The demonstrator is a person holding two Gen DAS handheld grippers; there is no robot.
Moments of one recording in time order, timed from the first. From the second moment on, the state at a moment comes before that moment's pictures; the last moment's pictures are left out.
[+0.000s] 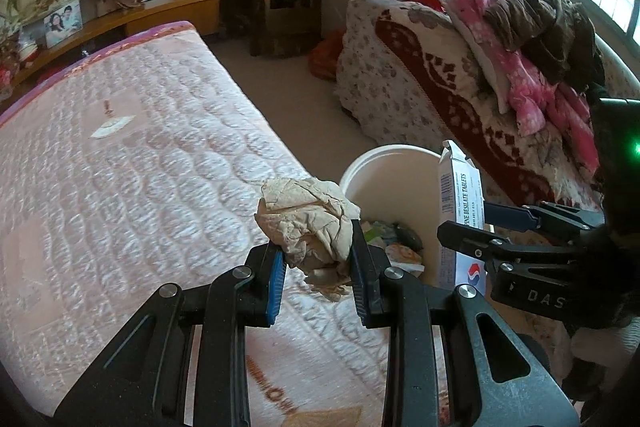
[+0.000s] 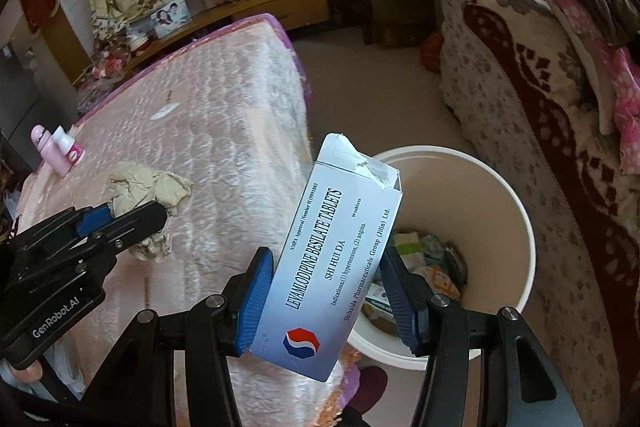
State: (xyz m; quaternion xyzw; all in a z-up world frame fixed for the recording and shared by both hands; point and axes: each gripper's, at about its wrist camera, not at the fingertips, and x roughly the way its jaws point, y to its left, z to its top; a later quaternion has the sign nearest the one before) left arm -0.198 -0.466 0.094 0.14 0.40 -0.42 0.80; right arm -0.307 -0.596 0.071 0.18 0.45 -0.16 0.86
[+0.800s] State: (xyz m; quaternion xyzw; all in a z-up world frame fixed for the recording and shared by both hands) left arm -0.215 -0.529 0.076 0.14 0.42 -0.48 0.76; right arm -0.335 -0.653 0.050 0.22 0.44 -0.21 0.84
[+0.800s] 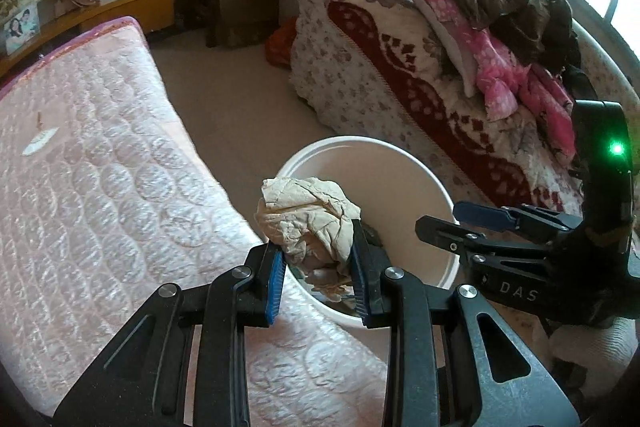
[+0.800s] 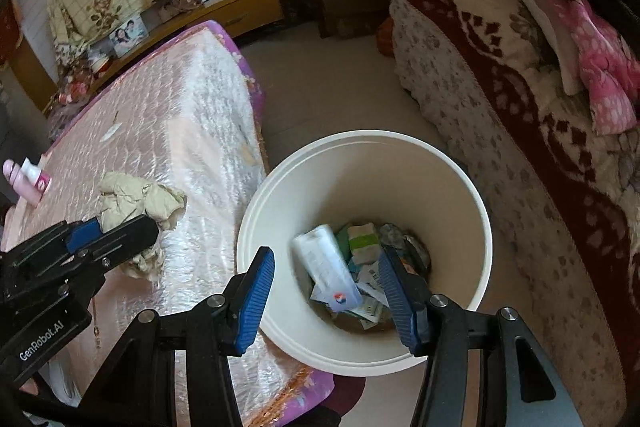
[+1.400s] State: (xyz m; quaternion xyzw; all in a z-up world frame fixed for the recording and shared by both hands) left arm -0.219 -0.527 0.072 0.13 0.42 -0.48 0.75; right arm -0.355 -0.658 0.050 0.23 0.44 -0.24 0.83
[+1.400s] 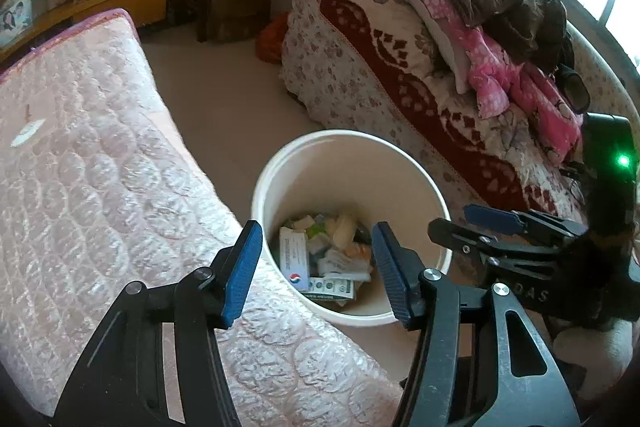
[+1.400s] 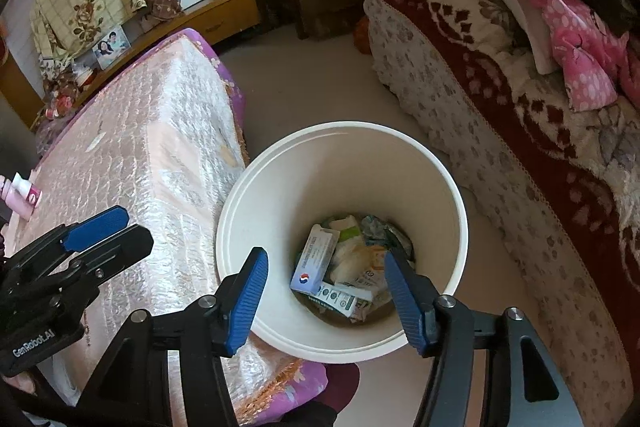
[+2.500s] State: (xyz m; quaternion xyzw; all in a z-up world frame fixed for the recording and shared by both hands) left arm -0.273 -0.400 0.178 0.09 0.25 -0.43 0.86; right arm -0.405 -0.531 0.173 0.13 0.25 -0.30 0.91
